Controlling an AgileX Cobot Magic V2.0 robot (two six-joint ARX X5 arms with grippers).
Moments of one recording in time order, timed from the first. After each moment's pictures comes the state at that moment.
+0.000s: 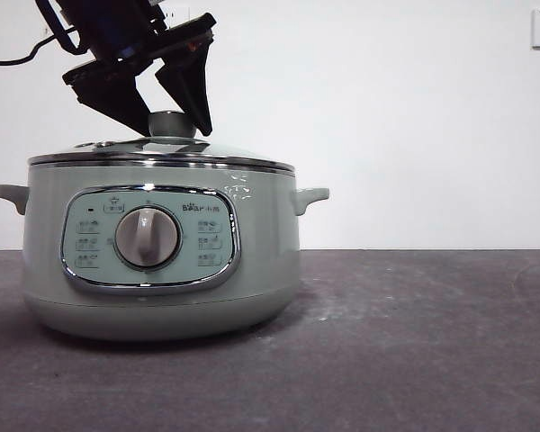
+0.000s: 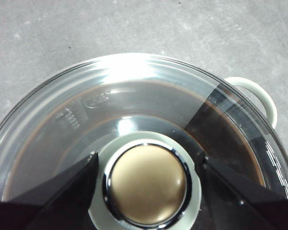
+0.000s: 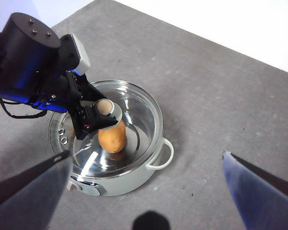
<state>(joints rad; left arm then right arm) -0.48 1.51 1.28 -0.54 0.05 -0.04 0.73 1.34 1.98 -1.21 0.08 0.00</state>
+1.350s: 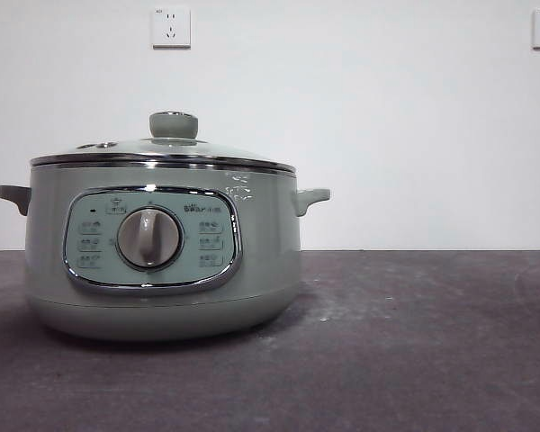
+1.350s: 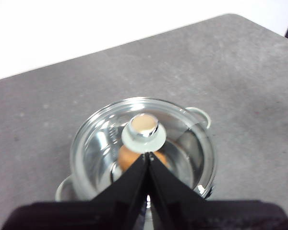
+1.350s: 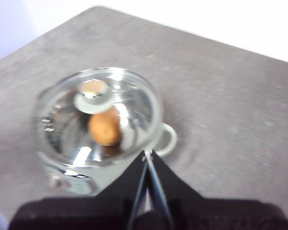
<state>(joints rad) -0.51 0.76 1.14 -0.77 -0.03 -0.02 0.73 0.94 1.20 -0.71 0.13 0.04</state>
